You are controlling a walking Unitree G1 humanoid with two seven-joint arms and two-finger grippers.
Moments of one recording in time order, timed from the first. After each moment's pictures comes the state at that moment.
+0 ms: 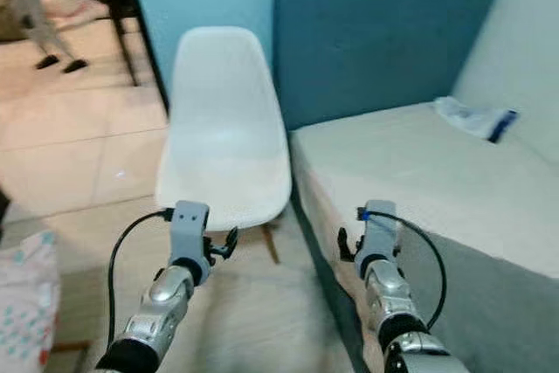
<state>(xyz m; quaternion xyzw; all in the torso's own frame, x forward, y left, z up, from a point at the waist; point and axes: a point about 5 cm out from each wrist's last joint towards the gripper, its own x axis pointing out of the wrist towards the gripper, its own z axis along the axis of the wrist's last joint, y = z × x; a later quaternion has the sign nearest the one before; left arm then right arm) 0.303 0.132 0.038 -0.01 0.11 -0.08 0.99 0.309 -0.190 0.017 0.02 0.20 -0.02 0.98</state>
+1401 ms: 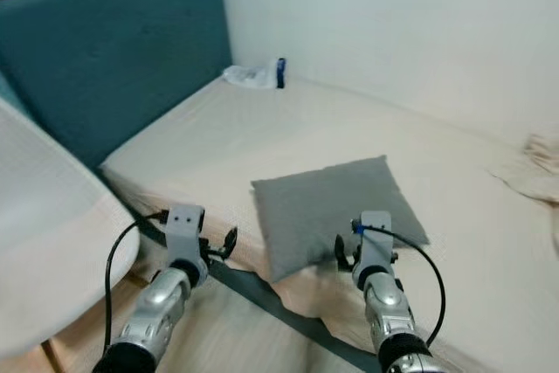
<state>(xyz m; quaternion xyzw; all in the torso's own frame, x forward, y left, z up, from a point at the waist) 0.303 0.133 0.044 -0.04 0.08 -0.09 0.99 0.304 -0.182 0.020 0.00 0.16 0.00 0.99</state>
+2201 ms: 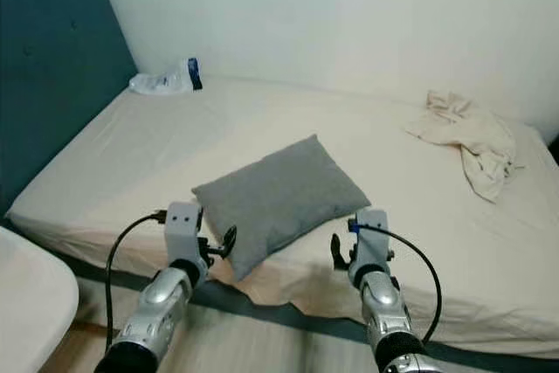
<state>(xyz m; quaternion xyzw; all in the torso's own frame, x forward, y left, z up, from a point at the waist) 0.304 0.129 0.046 -0.05 0.08 -0.09 0.99 0.307 -0.180 0.024 -0.01 0.15 0.01 0.99</state>
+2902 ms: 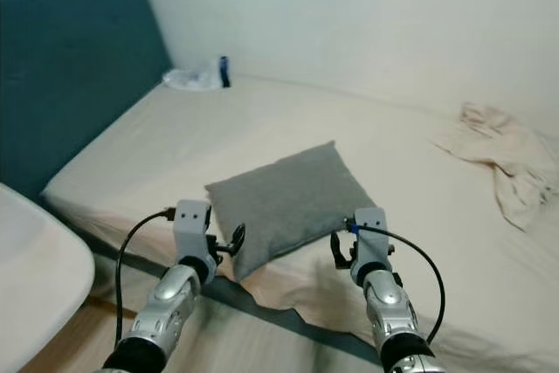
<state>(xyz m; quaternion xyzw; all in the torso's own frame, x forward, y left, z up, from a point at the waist) 0.308 0.119 0.048 -0.06 0.08 -0.09 0.99 0.308 -0.177 0.028 -0.03 0.13 0.04 0.99</state>
